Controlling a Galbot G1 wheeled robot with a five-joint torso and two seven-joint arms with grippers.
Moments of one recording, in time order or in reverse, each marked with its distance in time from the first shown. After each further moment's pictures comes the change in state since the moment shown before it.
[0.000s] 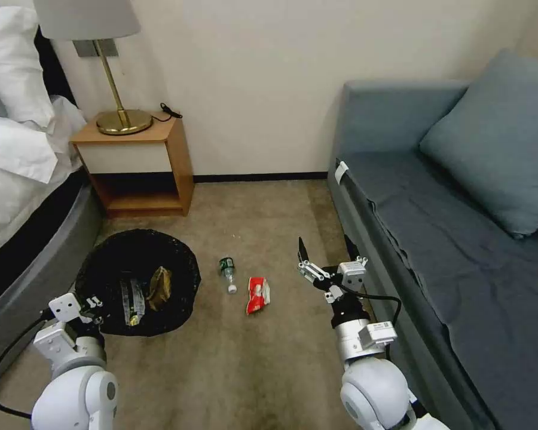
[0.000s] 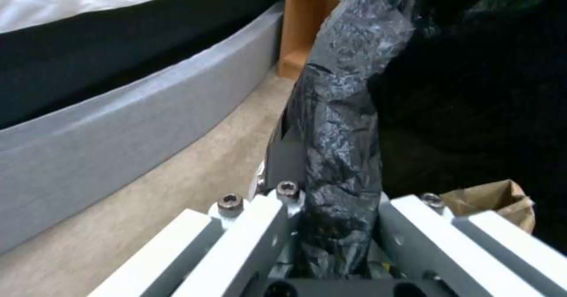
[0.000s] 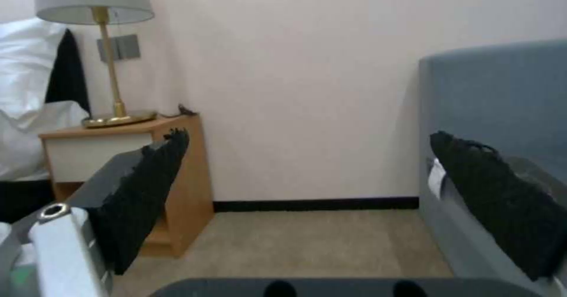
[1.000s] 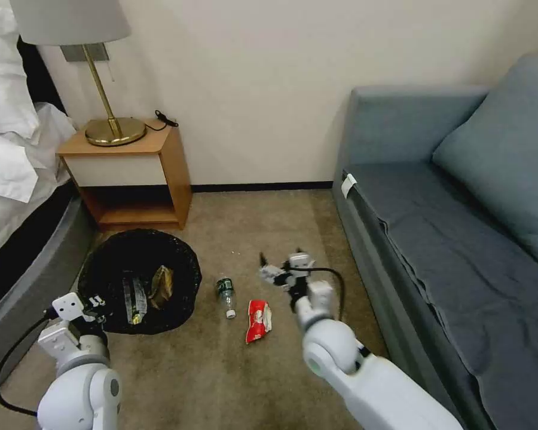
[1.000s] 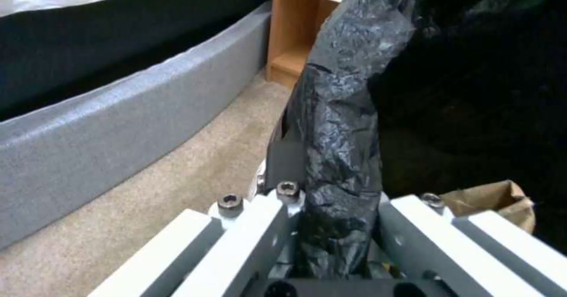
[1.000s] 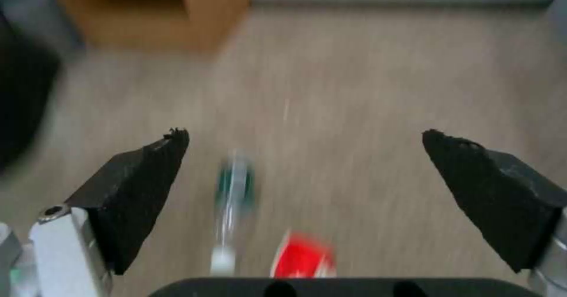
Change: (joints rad) left arm -0.016 -0.009 0.005 0.027 0.005 -0.013 0.001; right arm 0.458 -0.016 -0.351 -0.333 0.450 -0.403 0.142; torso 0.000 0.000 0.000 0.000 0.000
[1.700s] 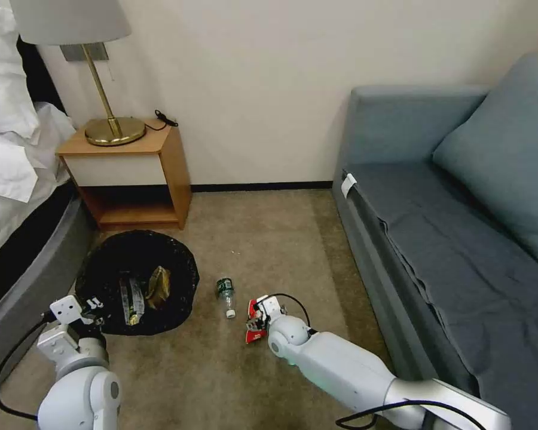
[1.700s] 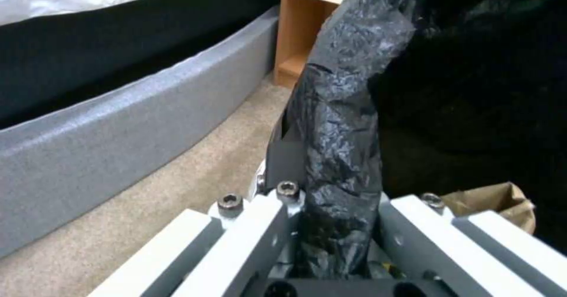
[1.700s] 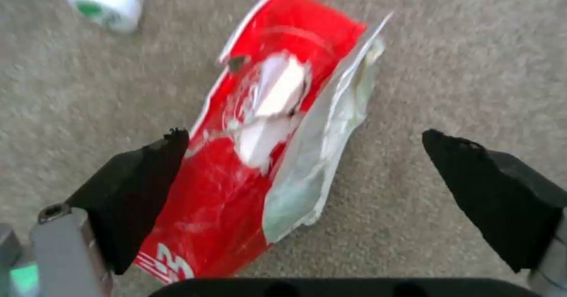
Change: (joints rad) left arm 0.007 -0.002 -0.008 0.016 0.014 -0.037 0.003; right arm 0.279 0.208 -0.361 -0.773 0.137 -0.108 -0.121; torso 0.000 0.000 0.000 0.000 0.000
